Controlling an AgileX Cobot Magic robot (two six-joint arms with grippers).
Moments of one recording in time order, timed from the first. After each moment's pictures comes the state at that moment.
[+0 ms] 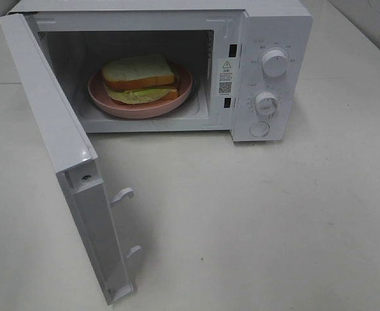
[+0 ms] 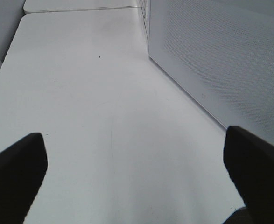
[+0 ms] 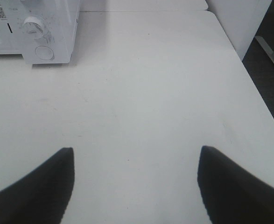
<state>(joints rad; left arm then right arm) -0.02 0.00 -0.50 -0.07 1.04 0.07 0.00 0.00 -0.51 -0.09 1.04 0.03</state>
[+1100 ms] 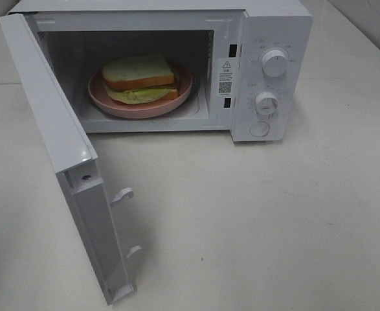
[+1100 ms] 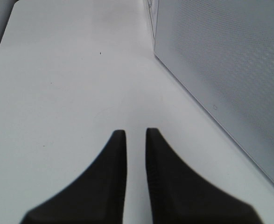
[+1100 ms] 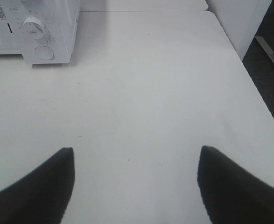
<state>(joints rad) -0.02 0.37 -0.50 -0.07 0.78 0.07 0.00 0.00 -0.51 -0.09 1.04 0.03</state>
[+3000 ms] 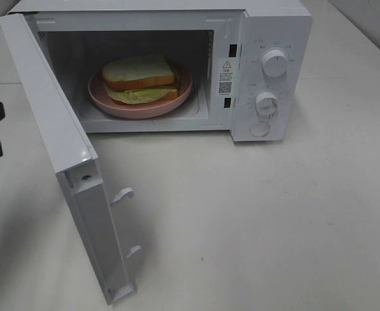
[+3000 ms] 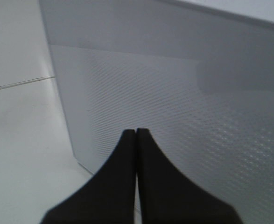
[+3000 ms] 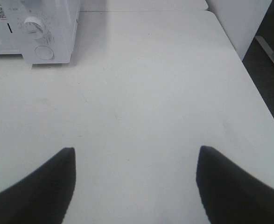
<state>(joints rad) -0.08 1.35 -0.30 0.53 -0.75 -0.33 0.00 0.00 -0.51 -0.09 1.04 0.03</state>
